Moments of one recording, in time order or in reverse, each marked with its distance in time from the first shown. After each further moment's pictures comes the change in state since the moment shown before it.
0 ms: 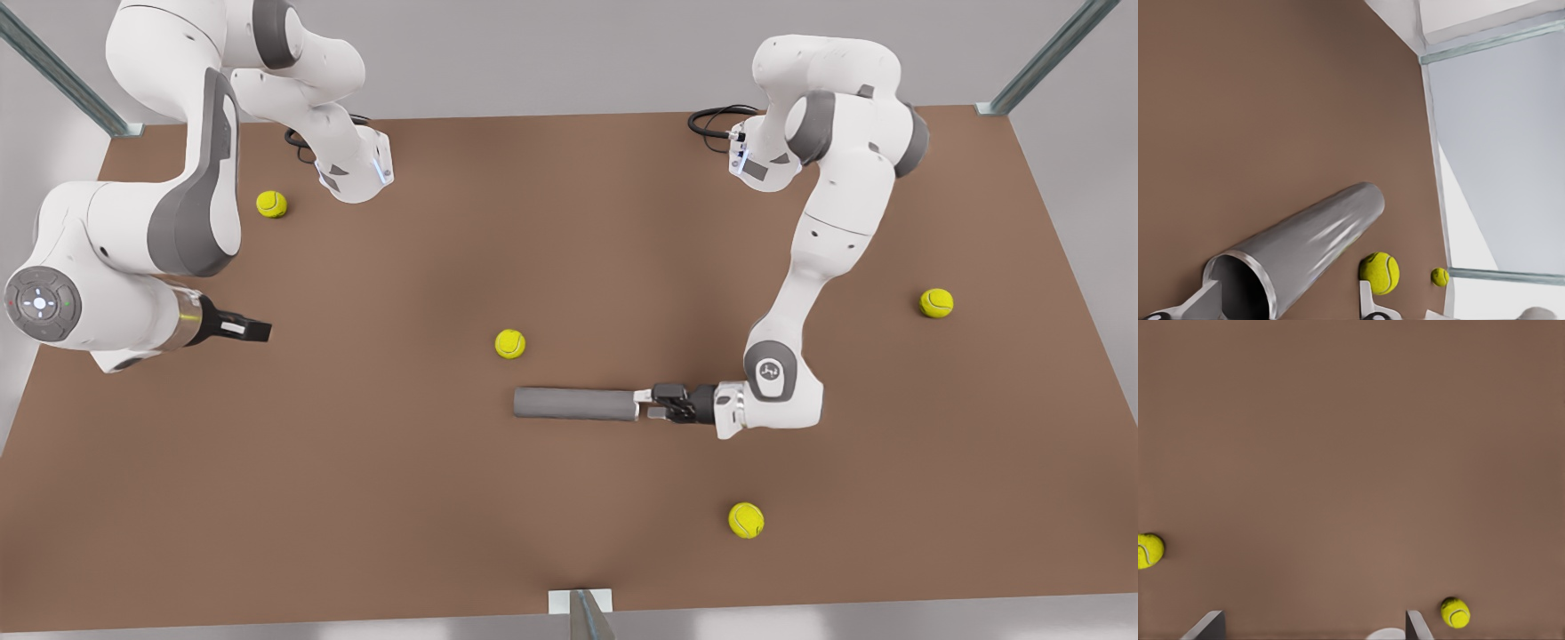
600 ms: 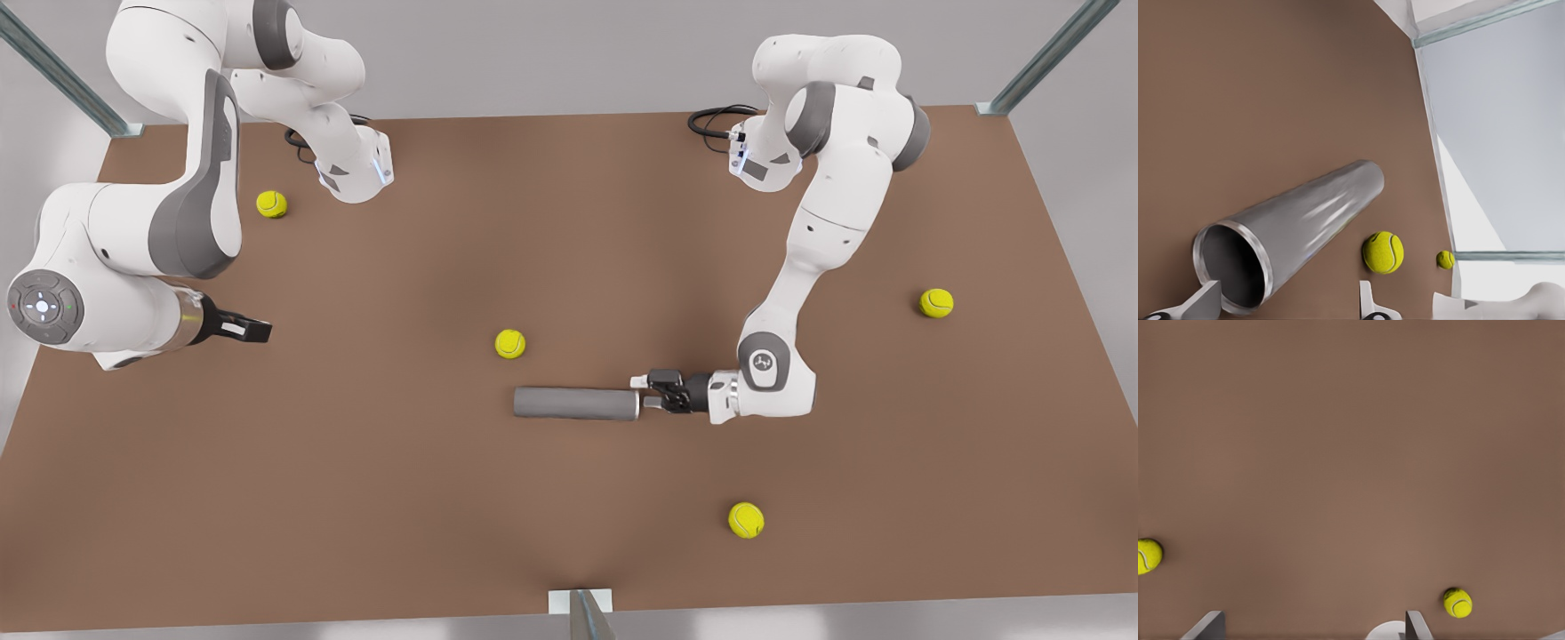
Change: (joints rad) left arm -0.012 -0.036 0.001 -0.089 -0.024 0.009 0.105; right arm -0.001 0.003 0.000 -0.001 -0.001 -0.011 0.042
